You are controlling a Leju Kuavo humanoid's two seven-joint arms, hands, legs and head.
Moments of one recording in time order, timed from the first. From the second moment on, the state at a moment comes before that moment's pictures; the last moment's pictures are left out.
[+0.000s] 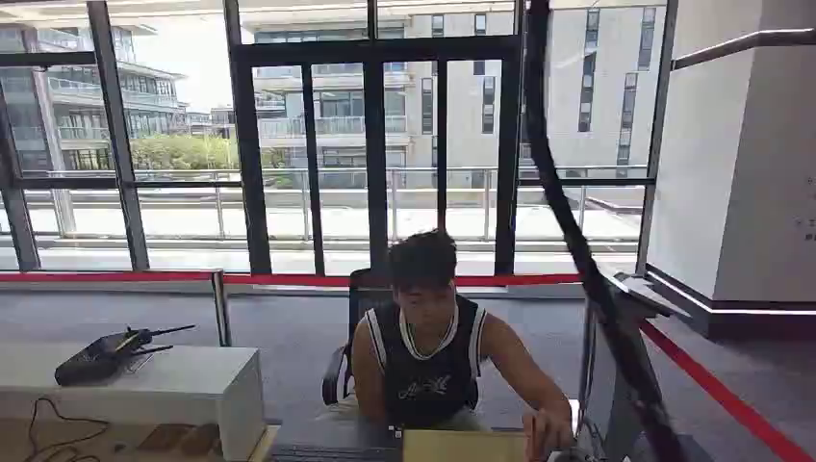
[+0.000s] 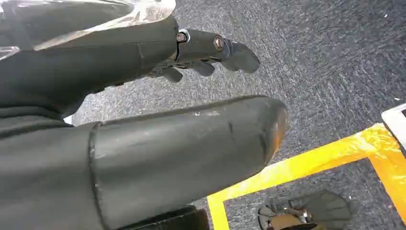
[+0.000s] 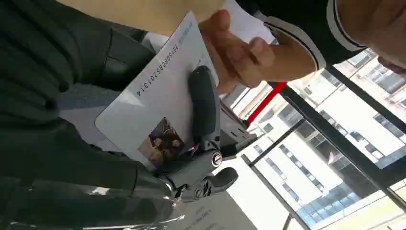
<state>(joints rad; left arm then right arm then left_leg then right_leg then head) -0.16 -0.05 -0.70 -0.20 0.07 0.50 0.17 -0.82 -0.11 0.46 -0.69 0.49 -0.69 -0.12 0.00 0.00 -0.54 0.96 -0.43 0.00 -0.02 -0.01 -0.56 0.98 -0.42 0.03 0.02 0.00</state>
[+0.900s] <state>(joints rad) -0.16 -0.05 -0.71 -0.20 0.10 0.51 0.18 -0.70 -0.19 0.49 -0.60 0.43 -0.62 0.00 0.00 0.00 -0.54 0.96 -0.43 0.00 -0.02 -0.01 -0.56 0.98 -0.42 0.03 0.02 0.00</state>
